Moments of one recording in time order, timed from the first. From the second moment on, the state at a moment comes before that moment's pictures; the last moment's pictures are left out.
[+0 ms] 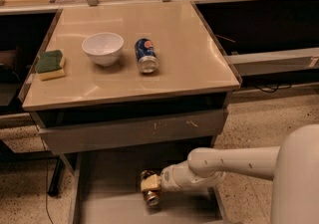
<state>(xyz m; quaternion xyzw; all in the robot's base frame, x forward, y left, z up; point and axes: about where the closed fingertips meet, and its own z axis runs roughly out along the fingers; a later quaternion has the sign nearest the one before) 0.462 0.032 0.403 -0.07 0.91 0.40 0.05</state>
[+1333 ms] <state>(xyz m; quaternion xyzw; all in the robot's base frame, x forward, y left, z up) 0.471 0.024 0.369 -0.03 0.92 0.39 0.03</state>
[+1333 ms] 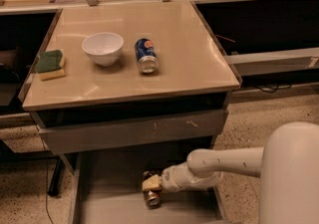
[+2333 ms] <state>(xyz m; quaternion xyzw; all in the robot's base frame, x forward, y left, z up) 0.471 0.024 0.369 -0.03 0.92 0.39 0.03</state>
